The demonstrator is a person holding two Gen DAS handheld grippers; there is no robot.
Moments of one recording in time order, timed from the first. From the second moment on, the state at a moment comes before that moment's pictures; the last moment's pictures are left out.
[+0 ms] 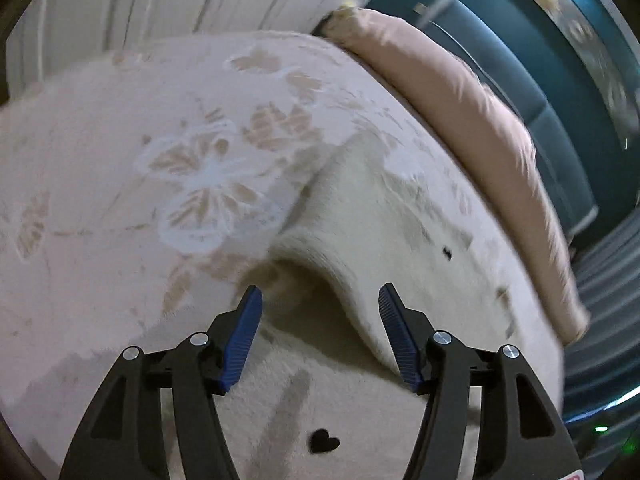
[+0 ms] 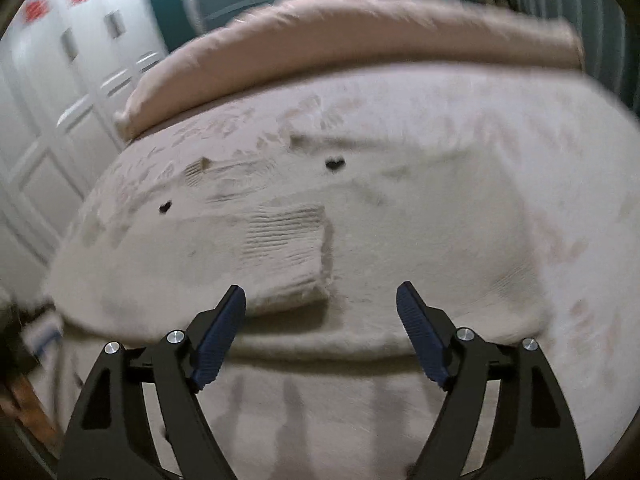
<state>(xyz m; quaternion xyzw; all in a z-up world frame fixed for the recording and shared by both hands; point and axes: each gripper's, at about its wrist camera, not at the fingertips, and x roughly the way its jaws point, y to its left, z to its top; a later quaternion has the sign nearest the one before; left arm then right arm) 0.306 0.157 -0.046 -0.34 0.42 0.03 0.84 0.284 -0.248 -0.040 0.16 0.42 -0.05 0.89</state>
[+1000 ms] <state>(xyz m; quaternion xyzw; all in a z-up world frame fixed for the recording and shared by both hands) 0.330 0.115 -0.066 -0.27 0.40 0.02 0.88 0.270 -0.303 -0.042 0.20 0.39 -0.11 0.89</state>
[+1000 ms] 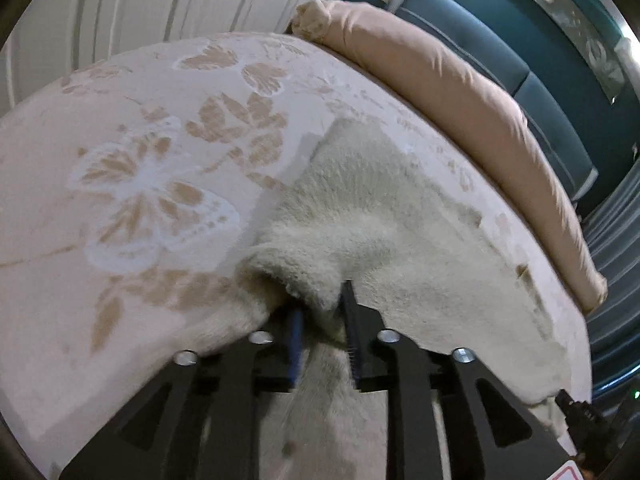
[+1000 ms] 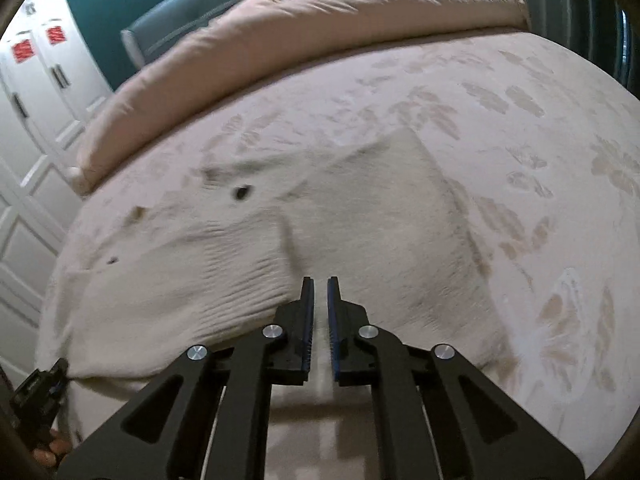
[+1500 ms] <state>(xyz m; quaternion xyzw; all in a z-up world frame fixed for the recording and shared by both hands) 0.330 0.151 -0.069 -0.36 0.40 0.04 0.84 0.291 -0.282 -0.017 0.22 0.36 -0.07 0.90</state>
